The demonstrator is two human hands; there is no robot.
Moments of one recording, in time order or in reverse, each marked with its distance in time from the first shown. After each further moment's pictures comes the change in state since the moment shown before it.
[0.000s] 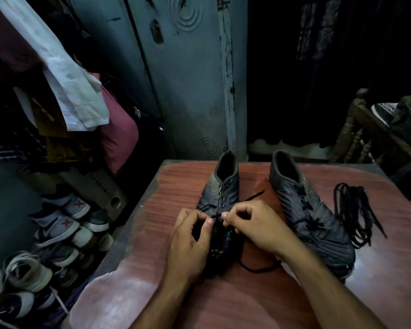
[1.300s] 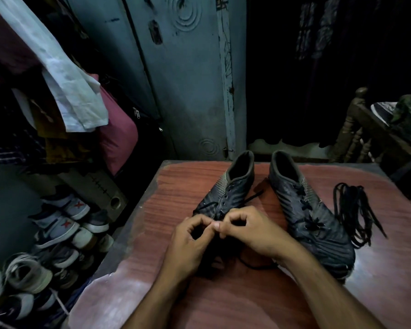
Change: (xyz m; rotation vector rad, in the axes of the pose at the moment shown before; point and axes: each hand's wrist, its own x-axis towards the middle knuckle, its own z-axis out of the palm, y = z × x) left_hand 0.006 -0.002 -0.003 -0.302 -0.217 -0.157; right_hand 0.000 0.003 0.006 0.081 -0.136 -0.052
